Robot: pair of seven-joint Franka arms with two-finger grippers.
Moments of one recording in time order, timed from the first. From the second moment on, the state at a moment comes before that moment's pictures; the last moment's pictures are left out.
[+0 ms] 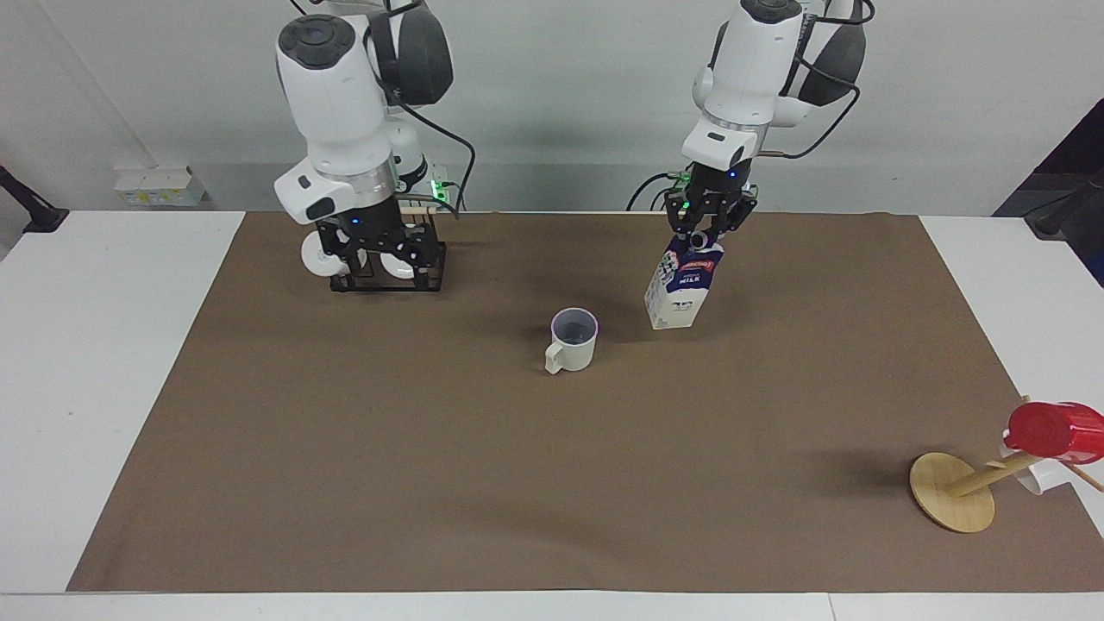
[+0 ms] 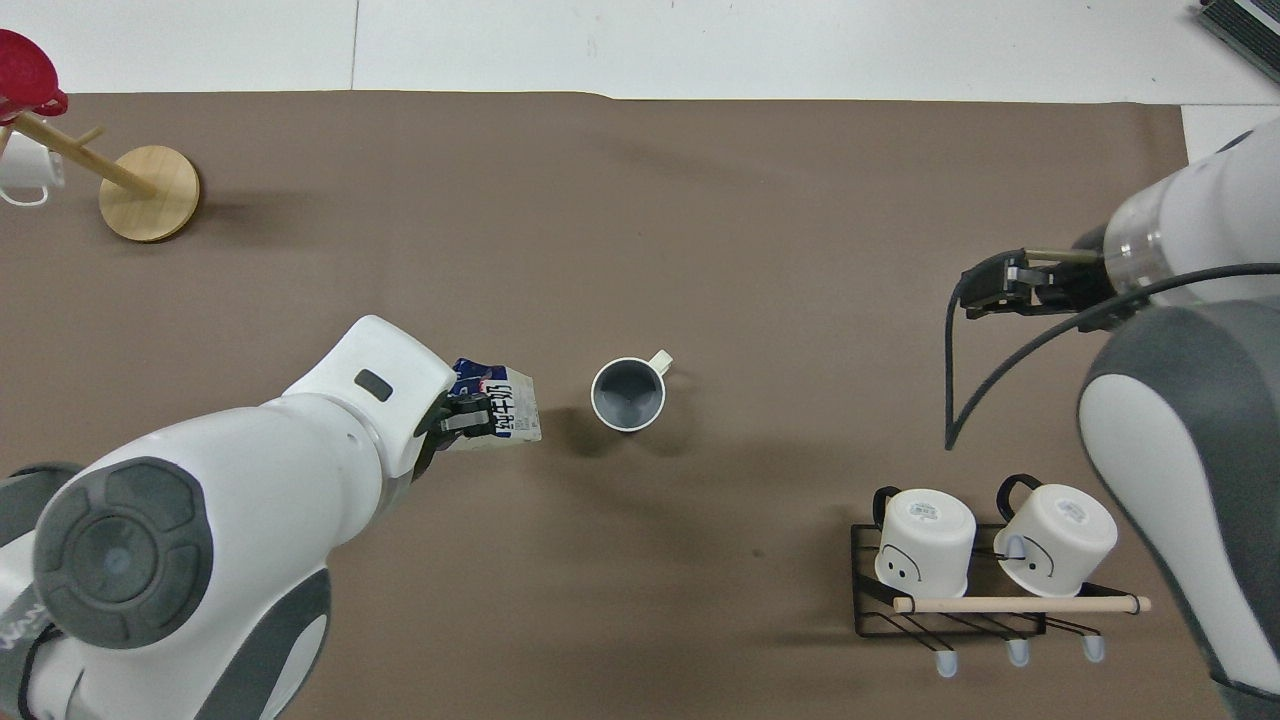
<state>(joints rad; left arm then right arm) -0.49 -0.22 -0.06 -2.11 0.01 2.18 -0.65 0.25 0.04 -0.15 -1.61 -0.03 1.65 0.24</state>
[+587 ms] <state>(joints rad) -0.50 -0.18 -0.05 -2.15 0.01 2.25 -0.66 0.17 -0.05 -0.17 -1.58 -0.03 1.57 0.19</state>
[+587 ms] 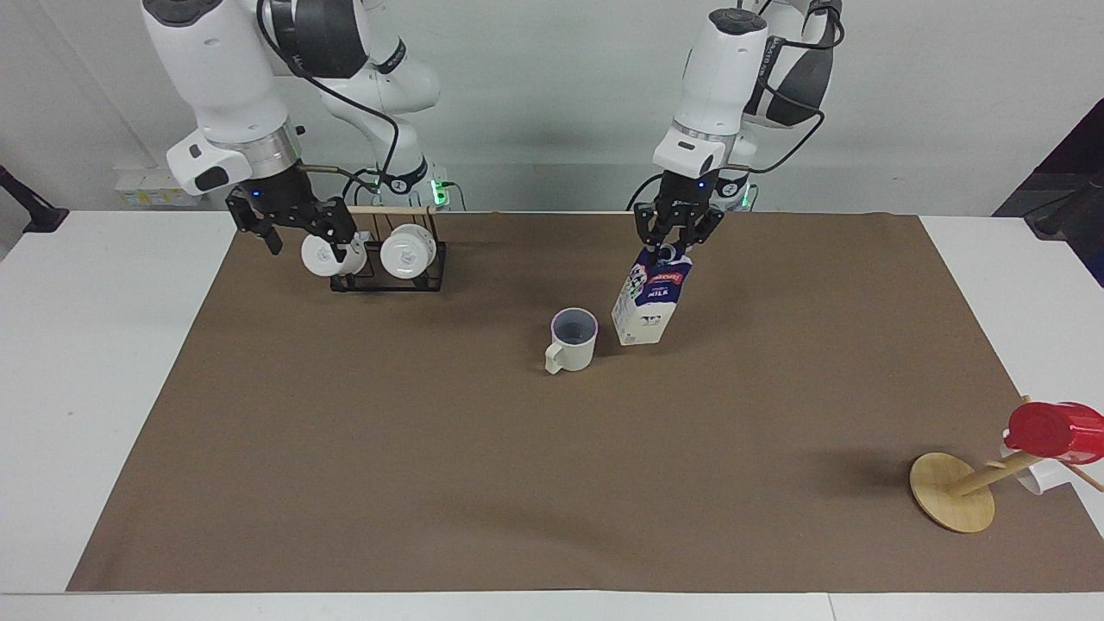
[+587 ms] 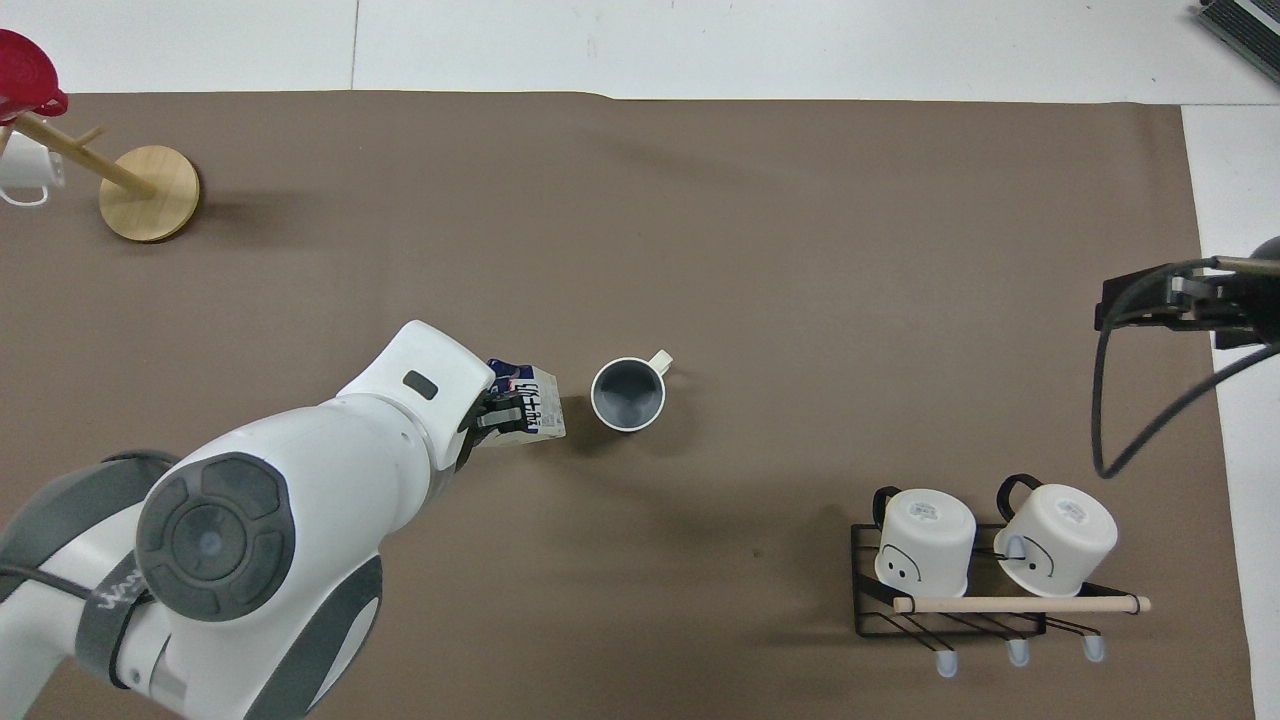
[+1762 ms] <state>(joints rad) -0.52 -0.09 -0.06 -2.16 0.01 2.35 -0.66 0.13 -0.10 -0.19 -1.55 -0.03 1.48 0.06</state>
